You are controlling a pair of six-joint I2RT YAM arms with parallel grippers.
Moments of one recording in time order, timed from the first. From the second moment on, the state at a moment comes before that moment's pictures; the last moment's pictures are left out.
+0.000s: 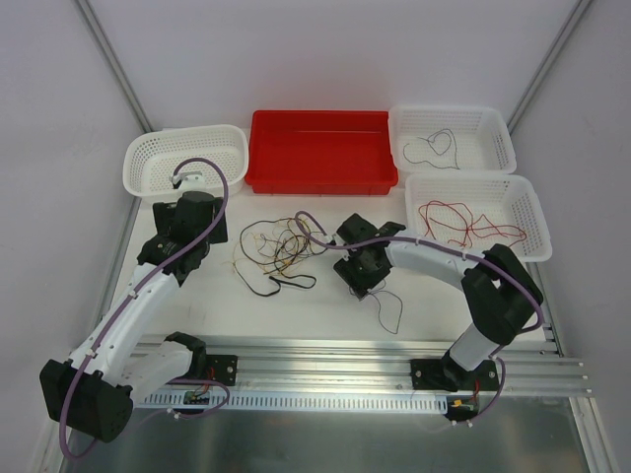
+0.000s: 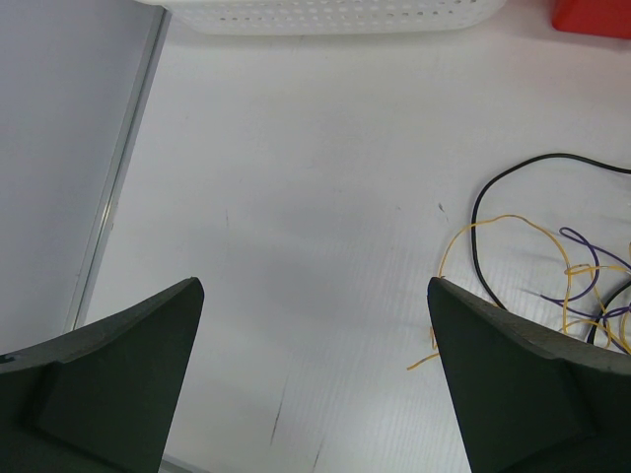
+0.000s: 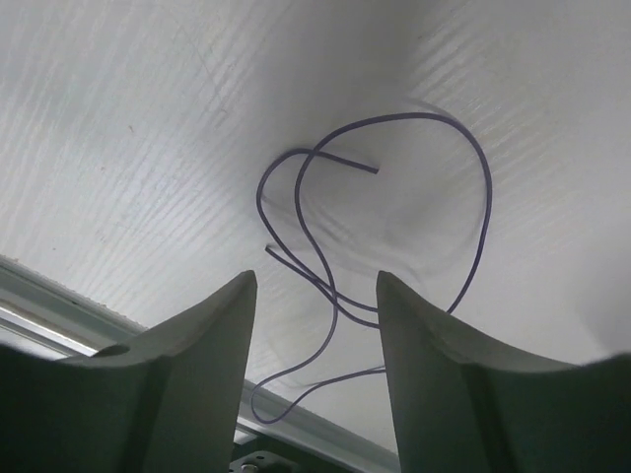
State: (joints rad) left arm -0.32 0.97 0.87 -0.60 -0.59 -0.20; right arm 0.80 1.64 1.04 -0.75 -0.01 0.01
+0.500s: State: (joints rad) left arm -0.32 0.97 0.87 -0.60 -0.59 -0.20; right arm 0.81 1.65 1.01 -0.75 -0.03 -0.03
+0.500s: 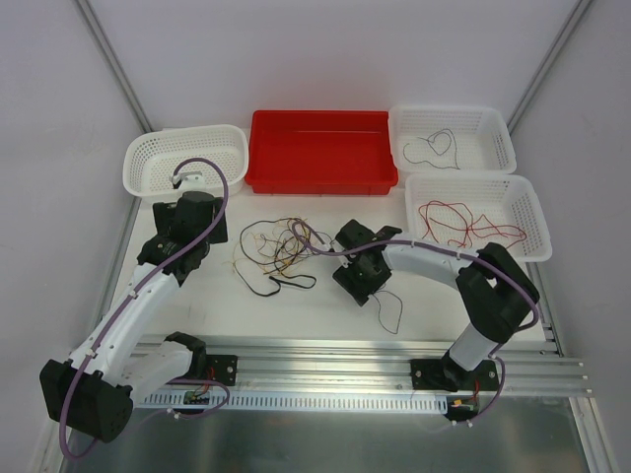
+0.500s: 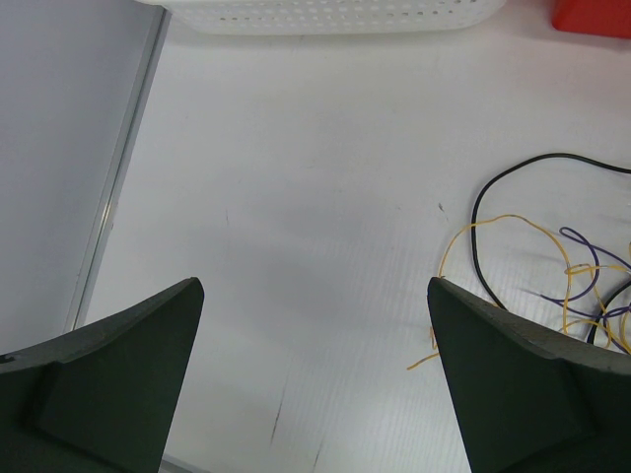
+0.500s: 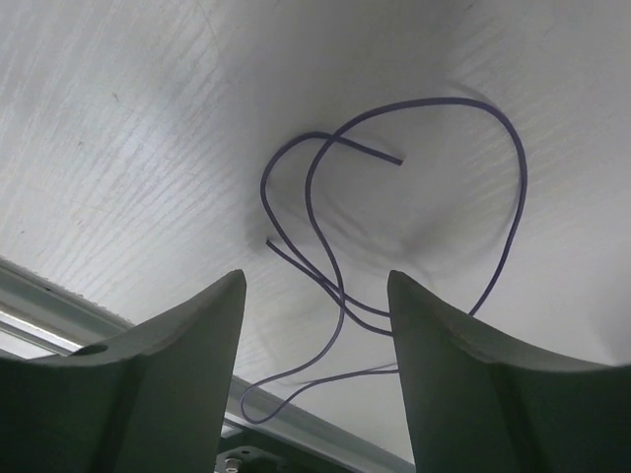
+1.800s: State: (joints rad) left arm -0.32 0.99 0.87 -0.60 -0.58 -0.20; right arm 0.14 1.57 1.67 -0.63 0.24 0.03
